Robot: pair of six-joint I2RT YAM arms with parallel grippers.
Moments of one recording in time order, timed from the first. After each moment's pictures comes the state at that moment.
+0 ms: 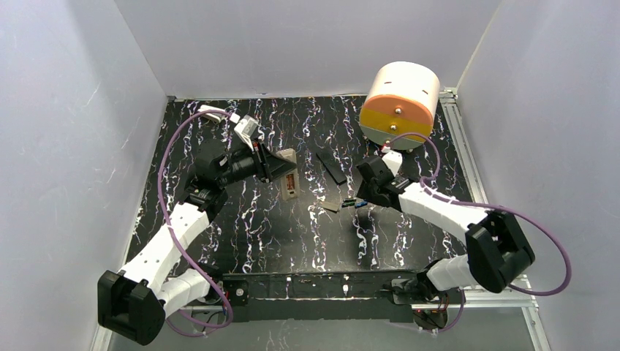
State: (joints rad) left arm -0.37 1.03 0.79 0.15 0.70 -0.54; right arm 0.67 1.35 0.82 -0.46 0.38 0.85
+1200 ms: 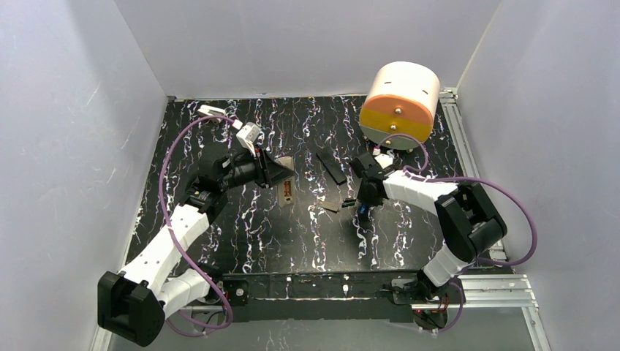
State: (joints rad) left arm -0.37 1.02 0.76 0.03 0.66 -0.46; right arm 0.62 1.60 0.90 -0.49 0.32 0.87
